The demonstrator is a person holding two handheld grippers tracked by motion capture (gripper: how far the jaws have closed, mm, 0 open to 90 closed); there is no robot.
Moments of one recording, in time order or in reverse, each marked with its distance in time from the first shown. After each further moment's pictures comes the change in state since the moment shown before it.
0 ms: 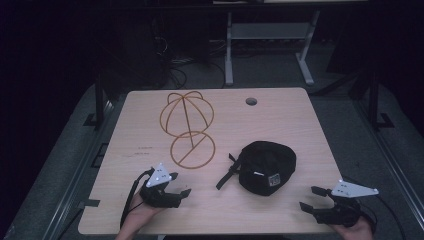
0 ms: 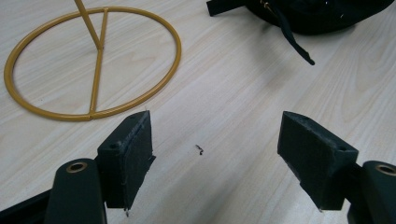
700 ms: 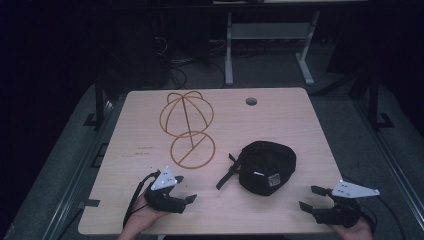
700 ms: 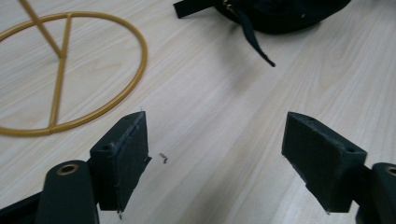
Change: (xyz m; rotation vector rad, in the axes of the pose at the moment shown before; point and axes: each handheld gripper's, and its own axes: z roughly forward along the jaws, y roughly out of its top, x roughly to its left) left arm -0.016 0.008 0.002 0.014 -0.071 0.040; right arm 0.005 0.003 -0.002 -0.022 -0.003 0.003
